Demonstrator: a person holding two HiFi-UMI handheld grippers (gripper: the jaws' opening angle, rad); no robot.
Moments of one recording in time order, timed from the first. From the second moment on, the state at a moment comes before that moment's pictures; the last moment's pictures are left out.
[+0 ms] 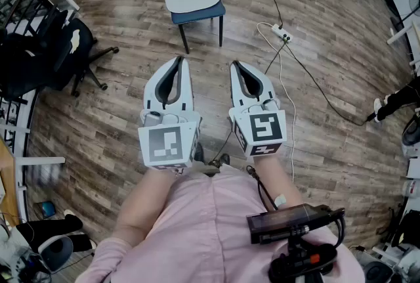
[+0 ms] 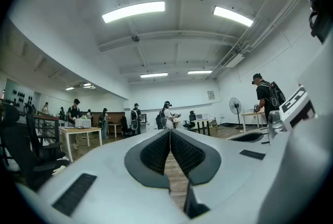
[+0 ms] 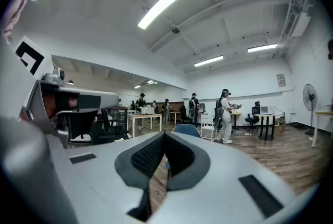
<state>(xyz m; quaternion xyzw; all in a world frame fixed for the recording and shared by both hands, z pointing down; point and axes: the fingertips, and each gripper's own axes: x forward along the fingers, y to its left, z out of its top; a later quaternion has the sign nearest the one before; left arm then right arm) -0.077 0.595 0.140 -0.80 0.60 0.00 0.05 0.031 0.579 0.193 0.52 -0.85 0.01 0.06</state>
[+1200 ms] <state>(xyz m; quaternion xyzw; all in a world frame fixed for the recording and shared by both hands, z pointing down) -0.091 0.437 0.188 -0.78 0.62 -0.03 0.01 0.025 0.420 0.249 0.50 -0.86 0.04 0.09</state>
